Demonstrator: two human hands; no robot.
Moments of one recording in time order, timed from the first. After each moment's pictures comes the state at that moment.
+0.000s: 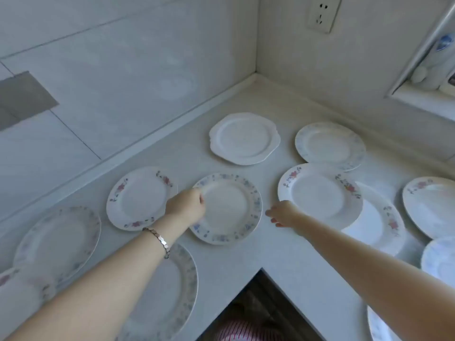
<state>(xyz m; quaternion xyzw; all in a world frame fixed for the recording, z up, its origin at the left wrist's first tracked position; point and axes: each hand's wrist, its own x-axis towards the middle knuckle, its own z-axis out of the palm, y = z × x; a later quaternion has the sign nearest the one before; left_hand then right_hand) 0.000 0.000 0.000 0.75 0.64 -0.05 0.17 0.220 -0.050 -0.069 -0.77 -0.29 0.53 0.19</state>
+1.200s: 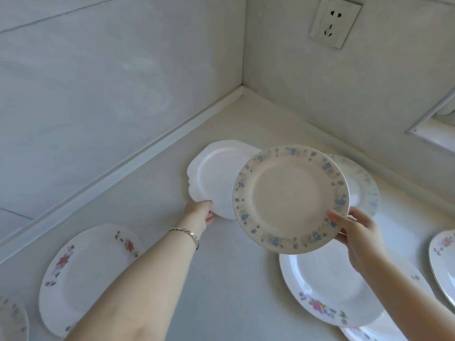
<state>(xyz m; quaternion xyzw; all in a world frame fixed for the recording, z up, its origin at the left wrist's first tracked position) 0.106 0.199 -0.097 0.23 0.69 0.24 0.64 0.338 0.027 -0.015 -0.70 -0.12 0.41 0.57</state>
